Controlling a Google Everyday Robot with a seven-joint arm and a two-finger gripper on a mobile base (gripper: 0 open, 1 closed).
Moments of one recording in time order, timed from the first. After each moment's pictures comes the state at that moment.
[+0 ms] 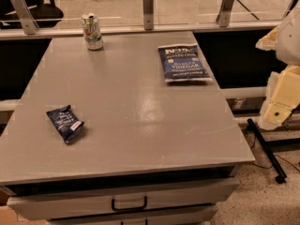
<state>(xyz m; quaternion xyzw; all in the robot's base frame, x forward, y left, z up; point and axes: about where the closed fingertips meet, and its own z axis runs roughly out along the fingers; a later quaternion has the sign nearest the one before) 0.438 -0.217 0.976 -0.60 0.78 -0.03 0.16</state>
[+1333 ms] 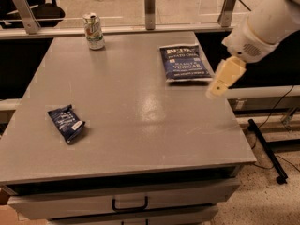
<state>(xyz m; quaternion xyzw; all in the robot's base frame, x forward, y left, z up) 0.567 -0.187 0.918 -0.55 0.80 0.01 0.24</state>
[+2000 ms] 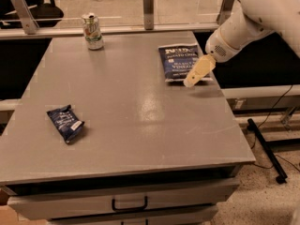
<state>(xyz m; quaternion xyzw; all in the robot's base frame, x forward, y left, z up) 0.672 -0.165 0.856 -0.48 0.83 0.08 0.27</state>
